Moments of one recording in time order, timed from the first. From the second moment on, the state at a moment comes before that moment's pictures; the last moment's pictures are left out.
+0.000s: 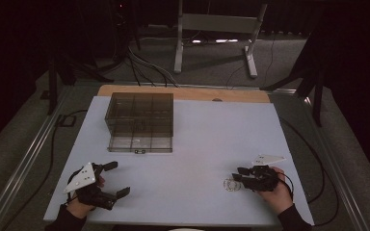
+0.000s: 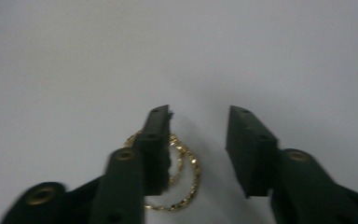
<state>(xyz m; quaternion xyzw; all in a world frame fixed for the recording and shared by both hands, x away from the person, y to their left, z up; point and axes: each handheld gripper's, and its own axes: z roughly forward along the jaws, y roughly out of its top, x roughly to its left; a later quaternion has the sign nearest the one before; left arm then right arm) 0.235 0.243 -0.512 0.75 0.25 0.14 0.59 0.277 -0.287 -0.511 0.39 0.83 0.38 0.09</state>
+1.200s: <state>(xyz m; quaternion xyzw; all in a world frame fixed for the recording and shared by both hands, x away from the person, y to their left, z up) 0.235 0.243 -0.512 0.76 0.25 0.14 0.59 0.262 -0.266 -0.503 0.42 0.83 0.35 0.07</state>
